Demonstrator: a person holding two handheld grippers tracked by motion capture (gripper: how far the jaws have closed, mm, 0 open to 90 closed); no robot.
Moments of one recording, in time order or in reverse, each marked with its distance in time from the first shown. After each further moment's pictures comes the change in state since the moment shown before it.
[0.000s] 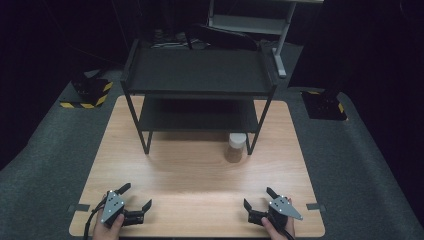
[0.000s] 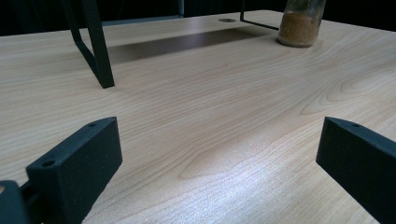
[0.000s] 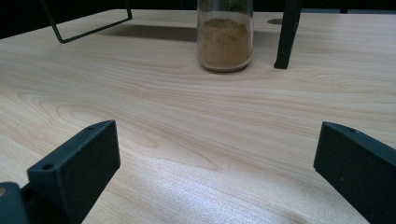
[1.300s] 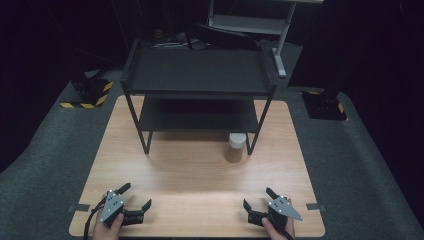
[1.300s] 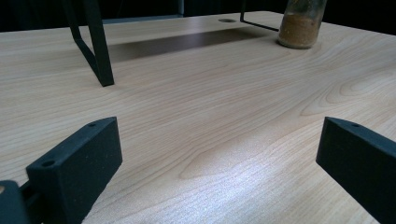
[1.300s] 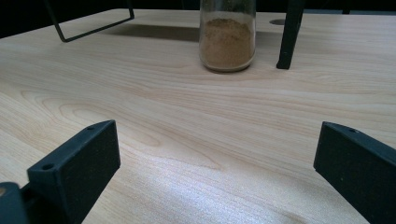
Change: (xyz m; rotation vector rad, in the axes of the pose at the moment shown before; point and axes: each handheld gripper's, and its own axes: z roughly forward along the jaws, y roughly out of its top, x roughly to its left) left arm 0.002 0.000 0.000 0.000 -0.005 -0.021; right arm 0.000 0.000 -0.001 0.000 0.005 -0.007
